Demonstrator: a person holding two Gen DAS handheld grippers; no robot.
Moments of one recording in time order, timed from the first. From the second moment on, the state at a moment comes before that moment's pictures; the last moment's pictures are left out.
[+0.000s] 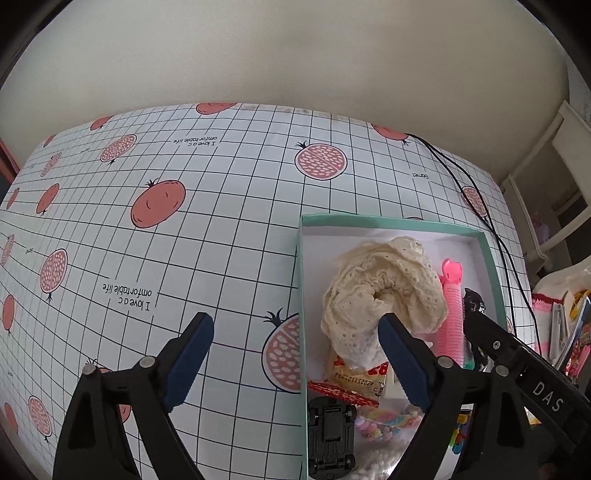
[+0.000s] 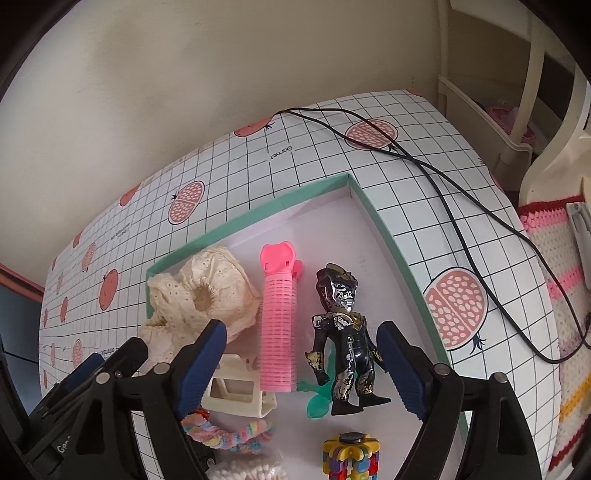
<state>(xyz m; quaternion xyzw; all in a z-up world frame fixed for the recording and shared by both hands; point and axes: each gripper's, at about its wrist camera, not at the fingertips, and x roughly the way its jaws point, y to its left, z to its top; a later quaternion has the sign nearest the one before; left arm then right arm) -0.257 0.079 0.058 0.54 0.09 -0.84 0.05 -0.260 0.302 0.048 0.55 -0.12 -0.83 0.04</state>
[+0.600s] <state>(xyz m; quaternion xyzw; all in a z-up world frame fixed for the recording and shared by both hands) -0.256 0.063 0.052 0.53 0.10 -0.84 0.08 -0.260 0.304 0.048 0.54 -0.12 -0.83 0.03</state>
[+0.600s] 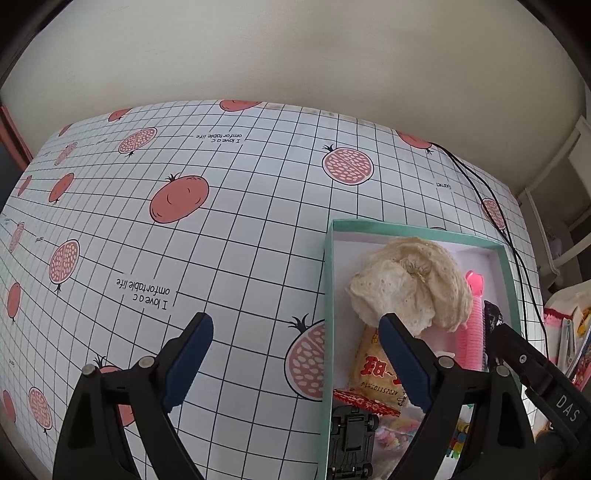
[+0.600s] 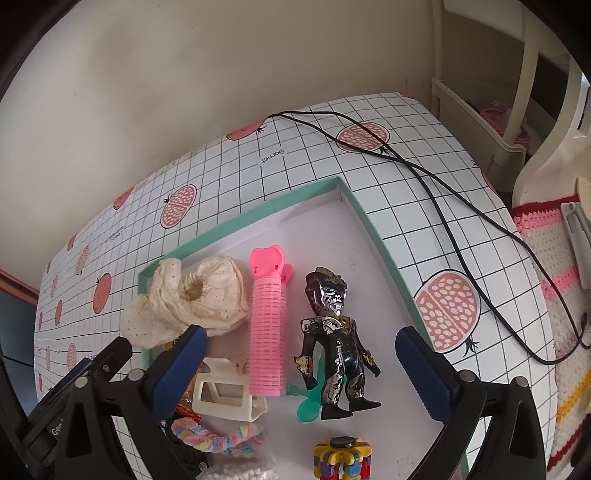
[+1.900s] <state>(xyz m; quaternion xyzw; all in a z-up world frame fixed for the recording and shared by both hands) -0.187 0.051 0.106 0.50 0.06 -0.86 0.10 -0.191 0.298 0.105 0.51 -0.08 -0.86 0.02</state>
